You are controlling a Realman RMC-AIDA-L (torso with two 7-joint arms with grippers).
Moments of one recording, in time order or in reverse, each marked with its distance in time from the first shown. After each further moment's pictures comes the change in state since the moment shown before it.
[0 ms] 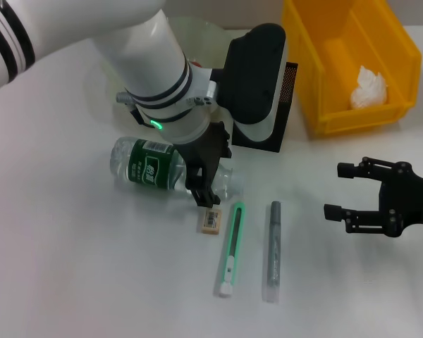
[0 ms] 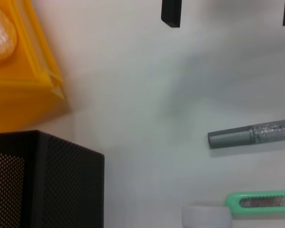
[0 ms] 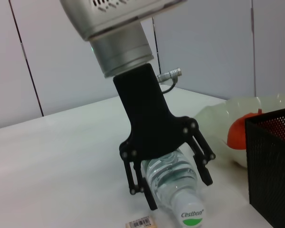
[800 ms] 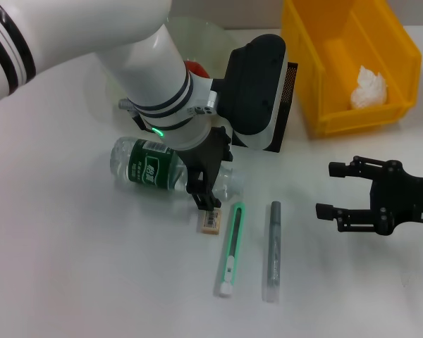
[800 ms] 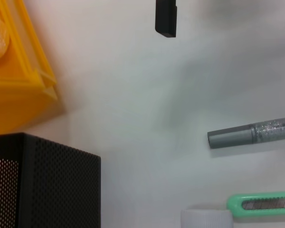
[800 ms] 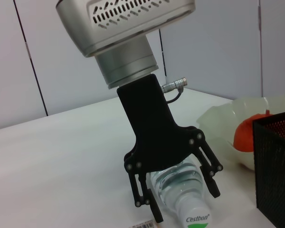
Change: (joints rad) left arm 0.015 0.000 0.043 -0.005 -0.015 -0.044 0.004; right arm 0.022 0.000 -0.014 0.026 0.000 0.018 -0.001
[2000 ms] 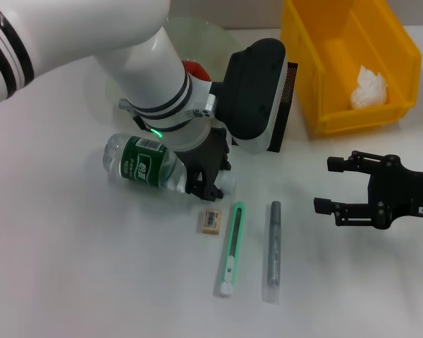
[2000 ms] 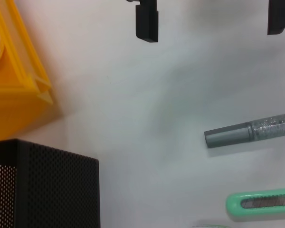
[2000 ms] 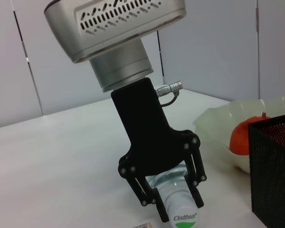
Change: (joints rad) left arm 0.009 0.000 0.005 0.006 0.000 -0.007 0.034; right arm 0.013 0.000 0.000 0.000 0.002 0.013 0.004
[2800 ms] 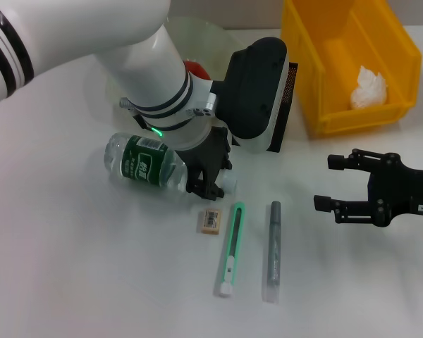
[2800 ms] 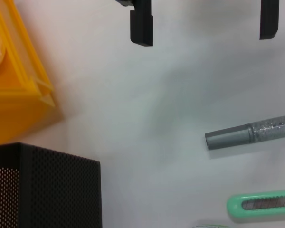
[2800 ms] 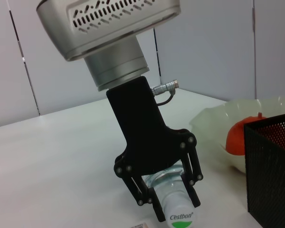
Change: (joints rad) left arm 0.000 0.000 -0.002 0.007 0.002 0.004 0.003; right arm 0.002 0.000 0.000 0.000 0.003 0.010 0.003
